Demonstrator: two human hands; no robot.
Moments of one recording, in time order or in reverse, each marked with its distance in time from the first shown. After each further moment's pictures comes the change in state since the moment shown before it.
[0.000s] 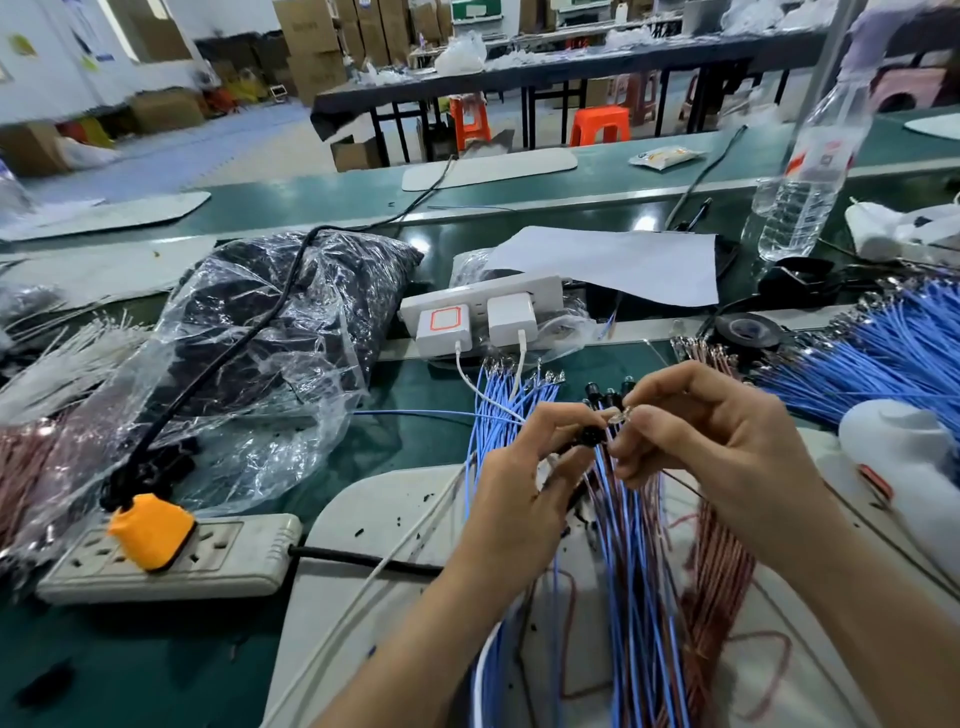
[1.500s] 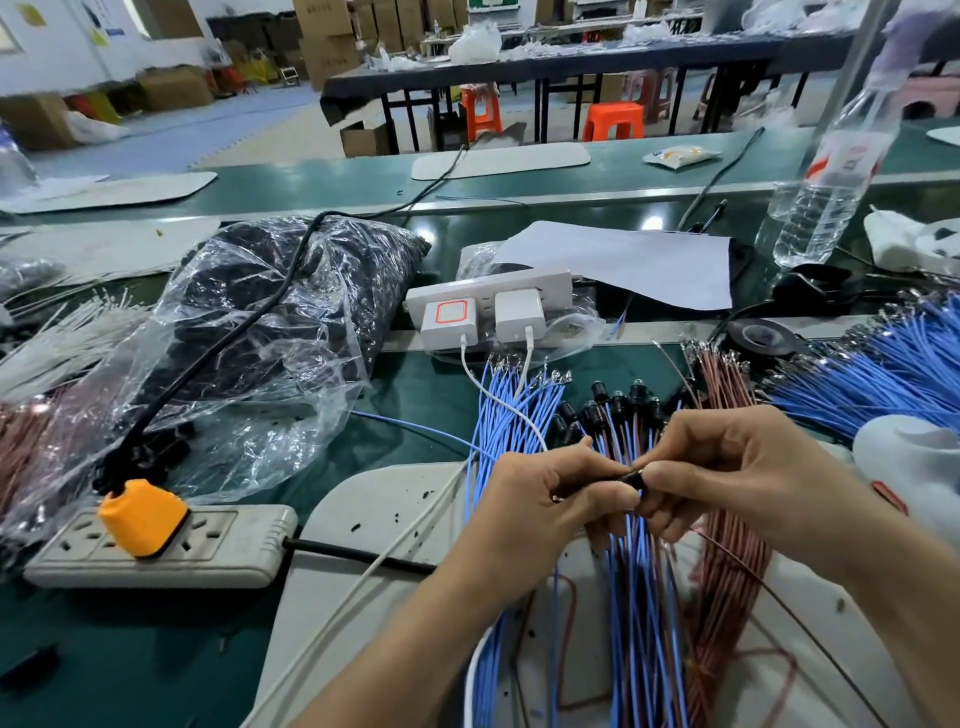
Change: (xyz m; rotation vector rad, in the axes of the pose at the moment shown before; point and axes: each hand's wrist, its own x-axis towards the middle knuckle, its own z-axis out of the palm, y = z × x) left_hand -0.001 0.003 -0.002 -0.152 -0.192 -0.125; right_hand 0.006 -0.005 -0.021 -0.177 -0.231 0.317
